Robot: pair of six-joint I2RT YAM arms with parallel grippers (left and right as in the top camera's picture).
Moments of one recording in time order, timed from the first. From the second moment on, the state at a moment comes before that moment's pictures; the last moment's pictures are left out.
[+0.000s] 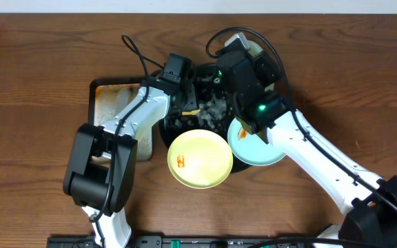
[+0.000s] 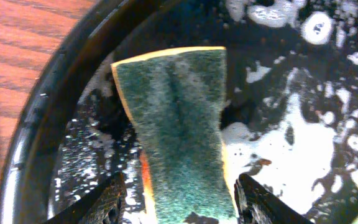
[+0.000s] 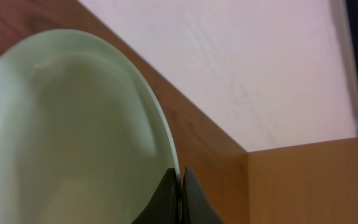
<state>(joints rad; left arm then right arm) -0.35 1.93 1.29 -0.52 0.07 -0.46 0.64 1.66 1.33 -0.31 0.89 -0.42</state>
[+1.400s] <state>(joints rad) -0.35 1.99 1.29 -0.41 0.17 -0.43 0.66 1.66 1.33 -0.36 0.83 -0.28</state>
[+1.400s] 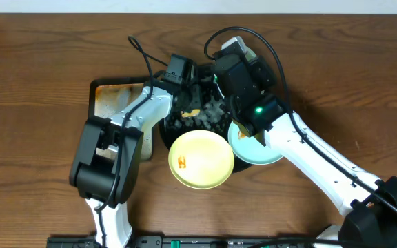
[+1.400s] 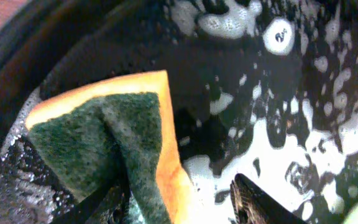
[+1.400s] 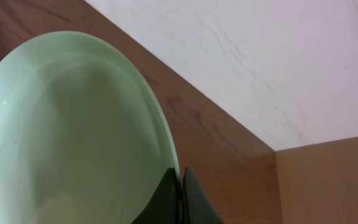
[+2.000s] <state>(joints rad) -0.34 1.97 1.29 -0.49 0.07 -0.52 0.66 1.66 1.33 -0.36 0.83 -0.28</state>
